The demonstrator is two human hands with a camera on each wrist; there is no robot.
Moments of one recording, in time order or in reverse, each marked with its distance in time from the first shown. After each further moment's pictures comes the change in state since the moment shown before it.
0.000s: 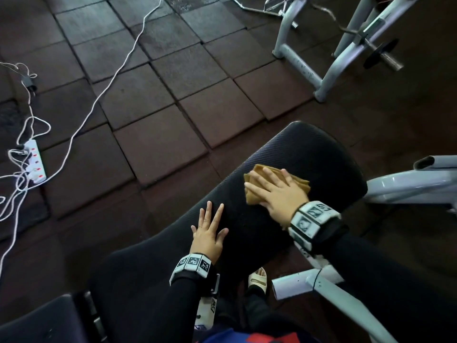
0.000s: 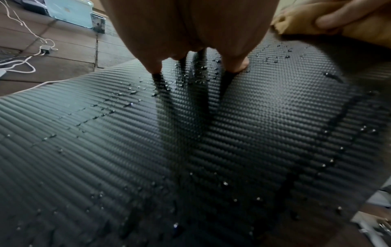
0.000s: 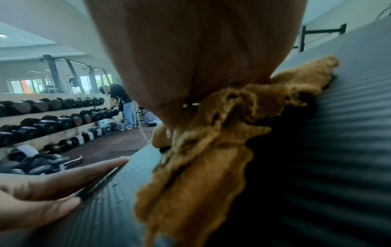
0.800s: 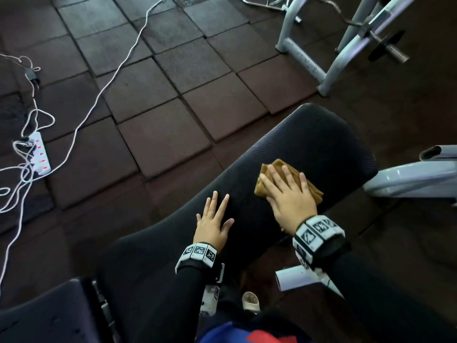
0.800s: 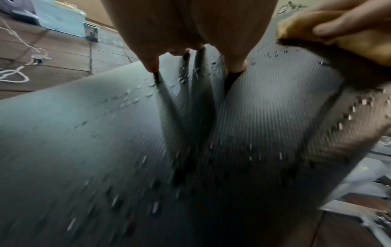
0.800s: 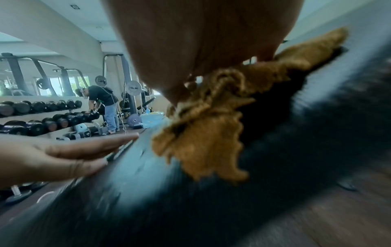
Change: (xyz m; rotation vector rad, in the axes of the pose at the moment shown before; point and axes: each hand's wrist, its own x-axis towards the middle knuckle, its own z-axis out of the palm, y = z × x) left_hand -0.013 -0.020 0.003 0.074 0.036 0.082; right_hand -0.036 -0.040 0.037 0.094 0.243 0.218
